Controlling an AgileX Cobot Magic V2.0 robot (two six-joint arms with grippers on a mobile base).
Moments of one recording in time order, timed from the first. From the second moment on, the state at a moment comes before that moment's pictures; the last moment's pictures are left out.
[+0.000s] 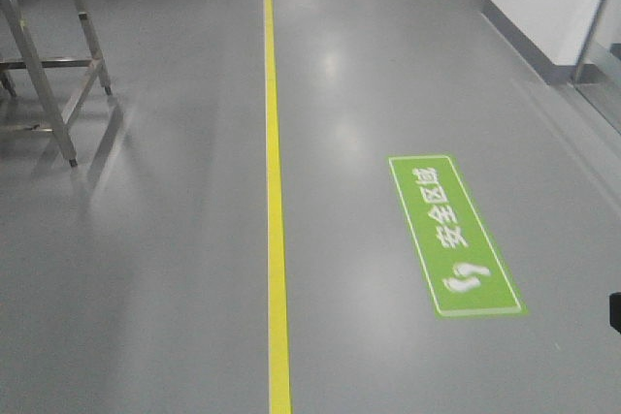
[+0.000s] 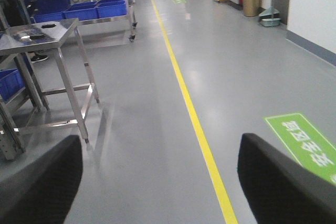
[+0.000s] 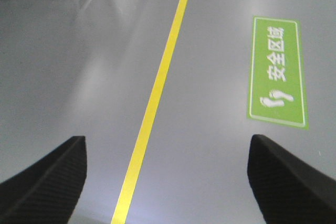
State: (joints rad) left arm 0.04 0.16 -0.77 -0.05 0.86 0.14; right arm 0.20 0.57 -0.83 0.10 0.98 -0.07
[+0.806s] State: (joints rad) left arm 0.04 0.16 -0.77 -0.05 0.86 0.14; right arm 0.20 0.57 -0.83 0.10 0.98 -0.07
